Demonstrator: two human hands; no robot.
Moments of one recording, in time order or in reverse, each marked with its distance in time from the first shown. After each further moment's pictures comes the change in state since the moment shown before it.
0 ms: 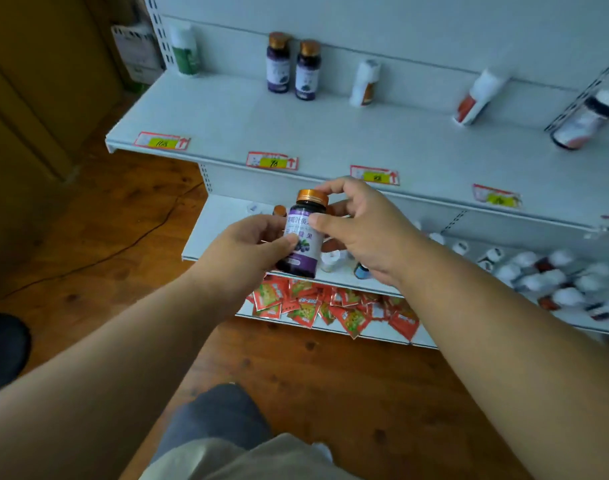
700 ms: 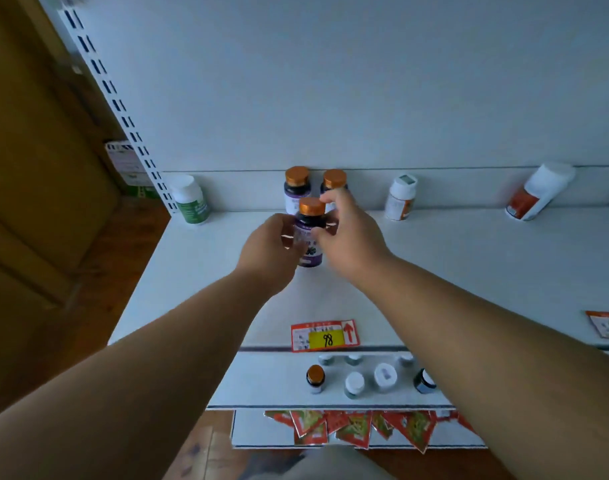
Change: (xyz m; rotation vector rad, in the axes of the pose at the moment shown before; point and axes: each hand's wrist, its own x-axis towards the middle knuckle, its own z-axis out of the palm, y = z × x) left_hand 0.287 0.093 -0.095 0.490 0.194 0.263; right_hand 0.282 -0.051 0.016 -0.458 0.428 -0.176
